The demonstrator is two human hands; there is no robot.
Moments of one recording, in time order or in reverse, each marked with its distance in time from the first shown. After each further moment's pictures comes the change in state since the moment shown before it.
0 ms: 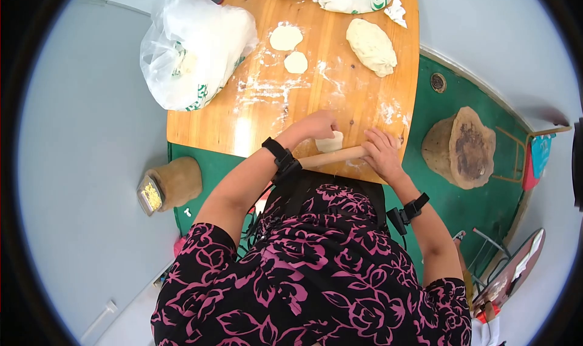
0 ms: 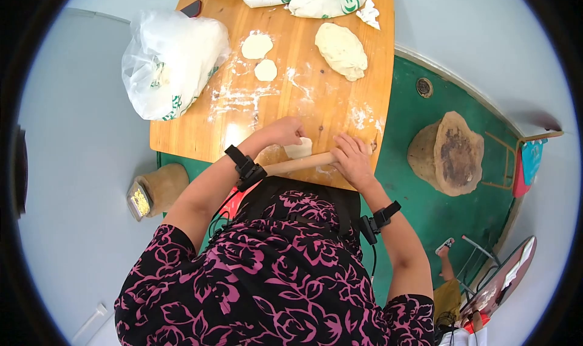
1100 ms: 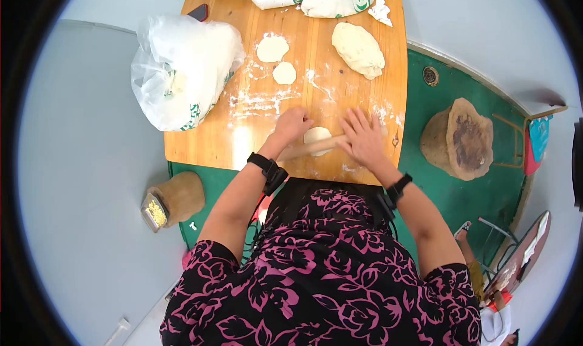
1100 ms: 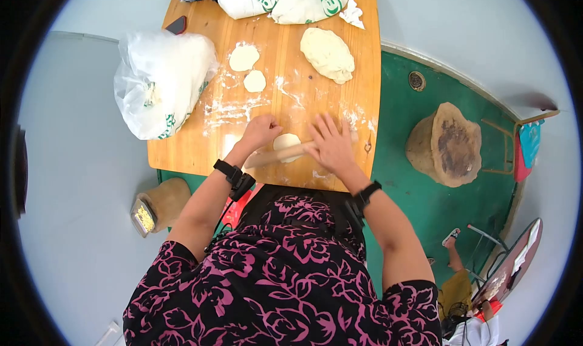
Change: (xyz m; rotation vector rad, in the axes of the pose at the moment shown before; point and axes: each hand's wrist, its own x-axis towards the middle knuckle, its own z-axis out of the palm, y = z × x) left_hand -0.008 -0.032 -0.013 0.112 0.441 -0.215; right_hand 0.052 -0.006 0.022 -0.253 -0.039 0.115
